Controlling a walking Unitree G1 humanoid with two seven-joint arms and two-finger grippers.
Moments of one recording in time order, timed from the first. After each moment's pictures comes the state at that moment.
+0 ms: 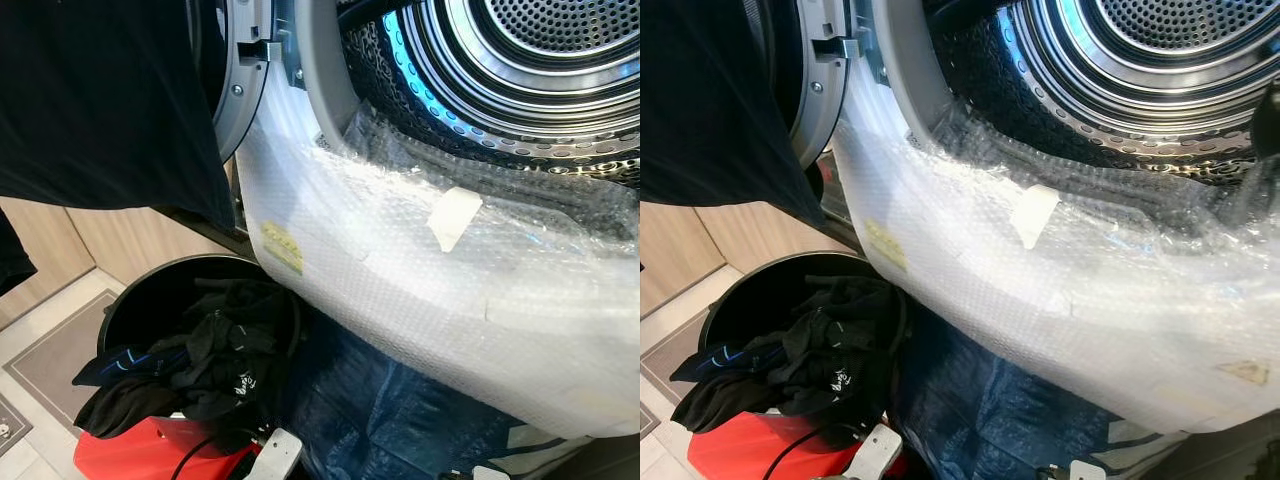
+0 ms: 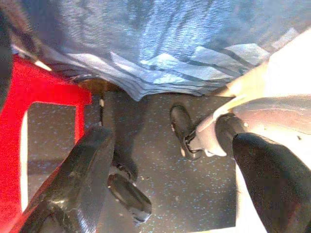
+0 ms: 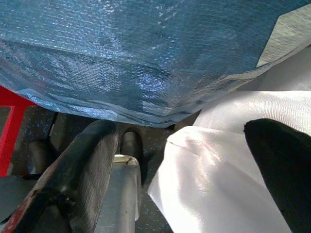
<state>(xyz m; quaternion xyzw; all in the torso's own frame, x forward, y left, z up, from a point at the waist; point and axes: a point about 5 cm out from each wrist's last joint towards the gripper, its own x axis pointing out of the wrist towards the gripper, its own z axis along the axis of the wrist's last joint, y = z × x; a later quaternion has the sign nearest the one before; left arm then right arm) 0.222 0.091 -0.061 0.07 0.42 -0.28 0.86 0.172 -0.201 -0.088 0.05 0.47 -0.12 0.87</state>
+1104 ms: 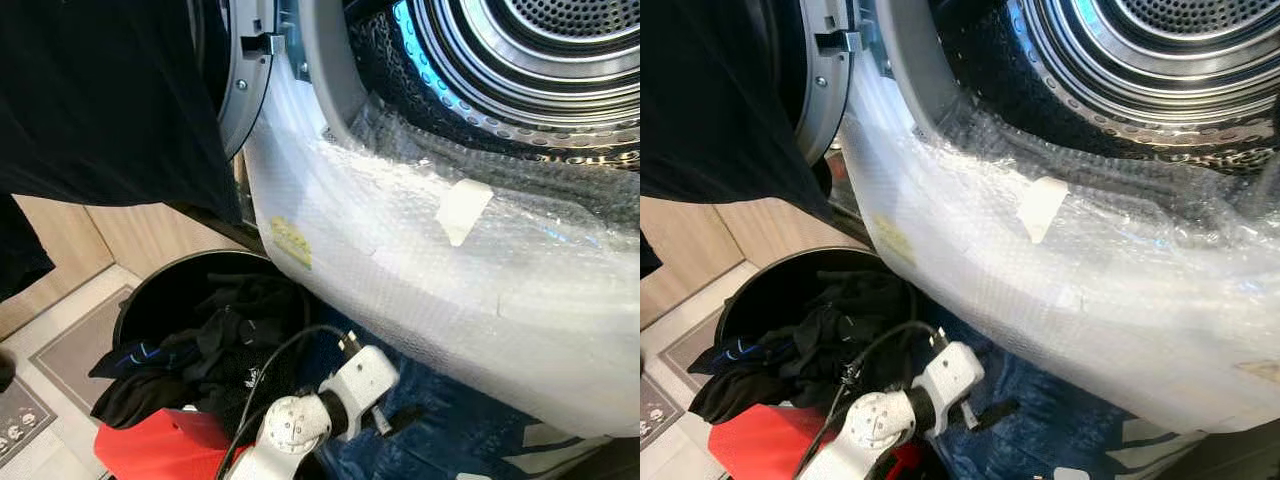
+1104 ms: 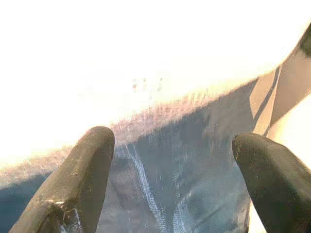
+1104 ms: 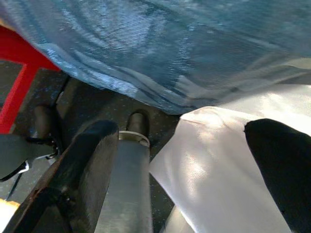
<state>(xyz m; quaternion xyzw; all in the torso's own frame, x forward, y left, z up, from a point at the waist) 0.252 0.011 0.117 0.12 0.00 -0.47 0.88 0.166 -0.188 -0.092 0.00 0.49 -0.07 0.87</state>
